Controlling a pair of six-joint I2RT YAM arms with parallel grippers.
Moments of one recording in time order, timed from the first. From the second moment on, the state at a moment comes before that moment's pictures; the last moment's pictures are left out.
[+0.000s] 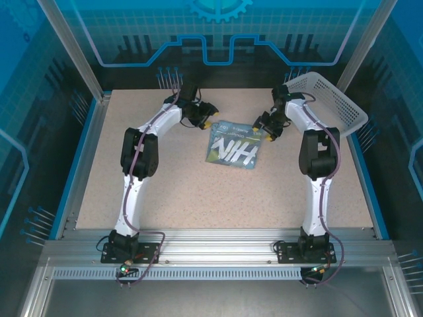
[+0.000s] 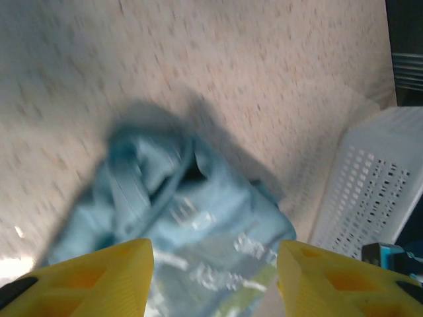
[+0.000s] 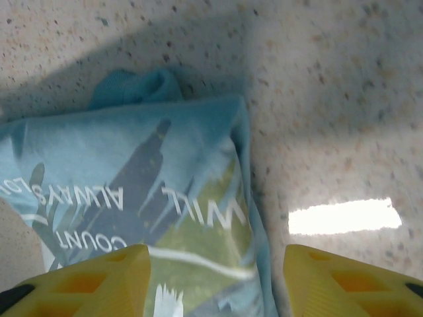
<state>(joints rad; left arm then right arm) -0.27 2.41 2.09 -0.58 0.48 -1.08 0.11 2.26 1.95 -1.04 -0.34 0.64</state>
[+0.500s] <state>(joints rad) -0.27 2.53 2.16 -0.42 0.50 -0.94 0.11 2.39 2.04 -0.98 -0.34 0.58</state>
